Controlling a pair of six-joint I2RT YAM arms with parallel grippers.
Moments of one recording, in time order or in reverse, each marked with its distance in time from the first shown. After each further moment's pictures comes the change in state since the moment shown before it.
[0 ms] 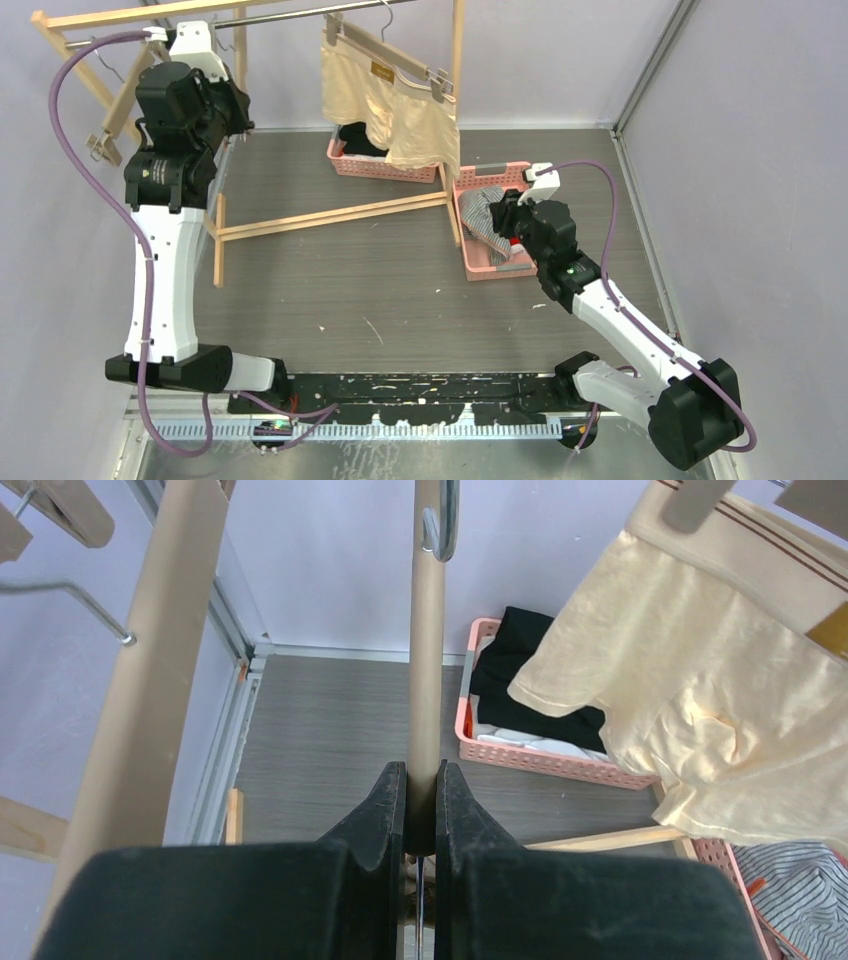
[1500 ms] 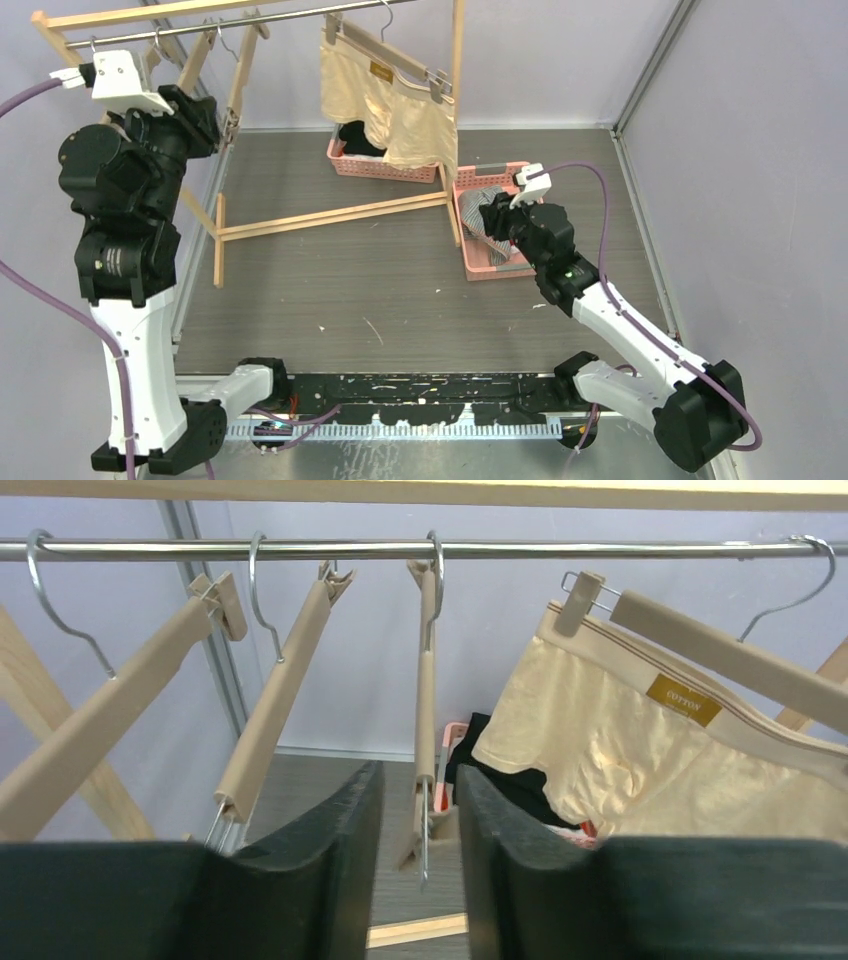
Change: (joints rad) left arm 0.039 -0.275 -0.099 0.129 0.053 -0.015; right arm 0.059 -0.013 -0.006 0.023 -0.041 -0.040
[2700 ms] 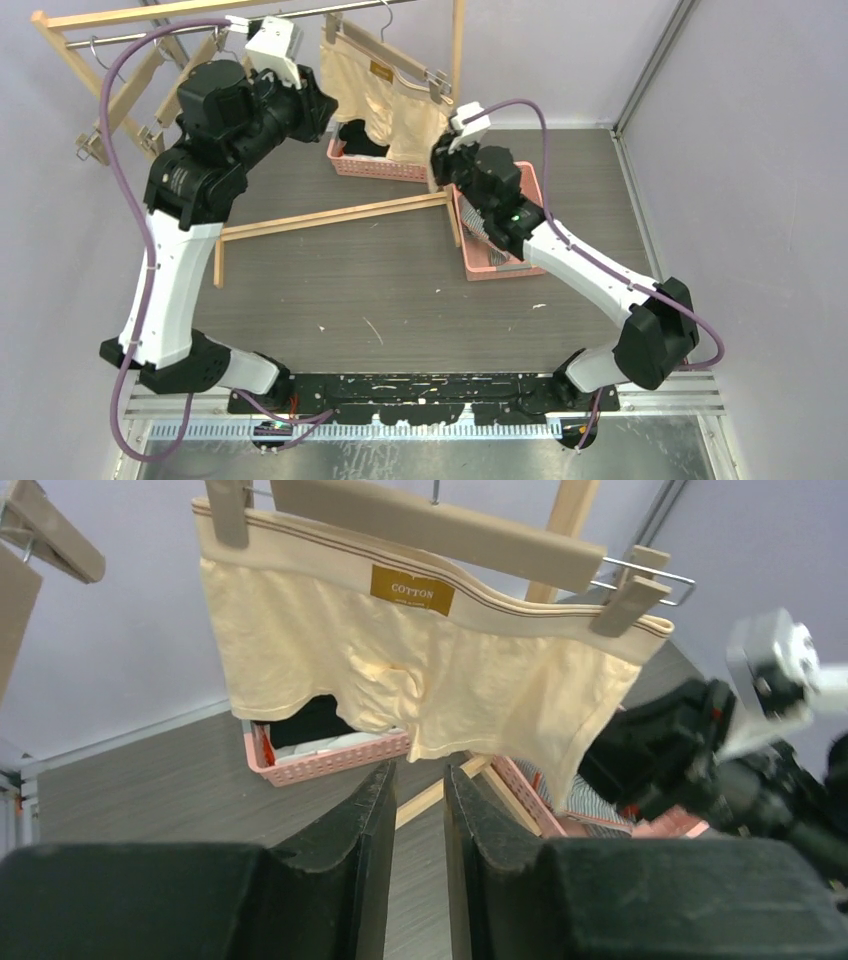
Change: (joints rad) left arm -0.439 0.316 0.305 -0.233 0.042 0.015; right arm 0.138 0.426 0.507 0.124 0.035 -0.101
